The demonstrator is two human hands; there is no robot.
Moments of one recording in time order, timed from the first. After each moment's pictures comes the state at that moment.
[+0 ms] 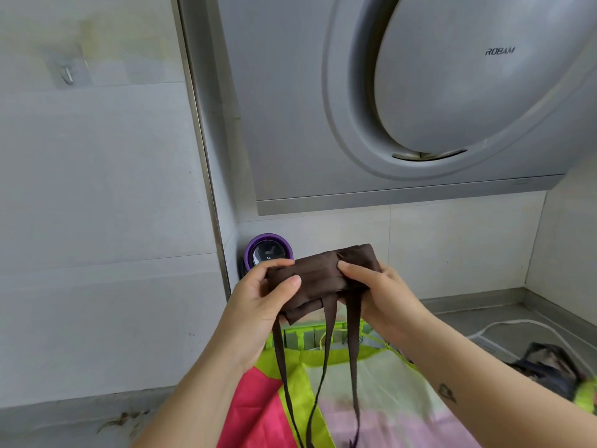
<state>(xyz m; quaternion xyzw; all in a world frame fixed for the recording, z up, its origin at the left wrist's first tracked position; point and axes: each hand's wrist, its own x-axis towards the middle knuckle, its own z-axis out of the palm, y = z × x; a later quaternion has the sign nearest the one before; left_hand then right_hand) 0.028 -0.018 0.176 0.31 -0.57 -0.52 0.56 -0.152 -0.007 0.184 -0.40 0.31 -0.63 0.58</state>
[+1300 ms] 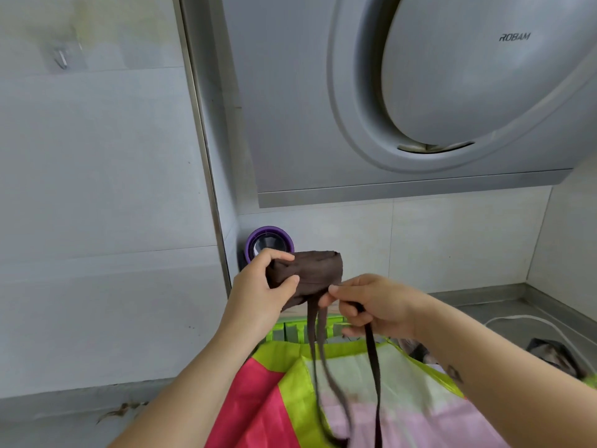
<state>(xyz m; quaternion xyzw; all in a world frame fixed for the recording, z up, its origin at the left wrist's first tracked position) 0.029 -0.032 0.179 0.46 -0.70 -0.23 0.49 -0.158 -0.012 0.185 -0.54 0.49 -0.34 0.60</state>
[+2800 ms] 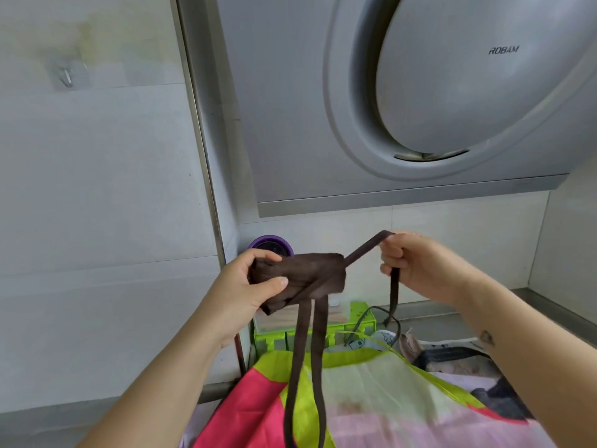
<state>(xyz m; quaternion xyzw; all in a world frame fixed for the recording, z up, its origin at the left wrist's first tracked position) 0.048 -0.027 0.208 0.41 -0.64 -0.43 0.49 -0.221 -0.032 0.210 -0.53 0.31 -0.56 0.56</state>
